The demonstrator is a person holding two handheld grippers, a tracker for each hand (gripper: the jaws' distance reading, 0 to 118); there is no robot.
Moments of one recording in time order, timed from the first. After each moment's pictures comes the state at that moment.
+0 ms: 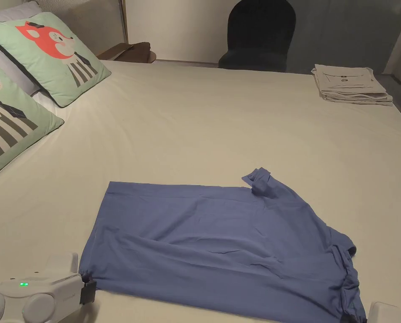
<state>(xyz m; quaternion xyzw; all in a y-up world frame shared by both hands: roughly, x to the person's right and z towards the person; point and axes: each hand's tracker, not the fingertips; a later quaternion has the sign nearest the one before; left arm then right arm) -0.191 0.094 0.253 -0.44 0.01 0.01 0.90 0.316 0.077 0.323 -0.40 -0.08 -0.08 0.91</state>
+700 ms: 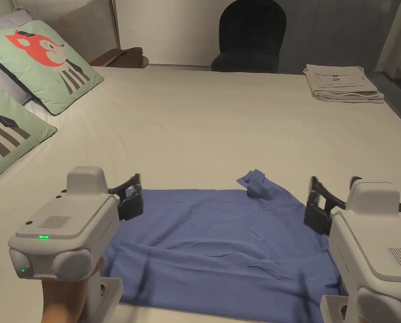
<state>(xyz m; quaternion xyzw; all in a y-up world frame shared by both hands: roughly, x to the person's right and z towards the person) -0.105 0.227 0.223 -0.14 -0.03 0.02 0.99 0.248 0.235 0.272 -0.07 -0.05 0.02 1.00</state>
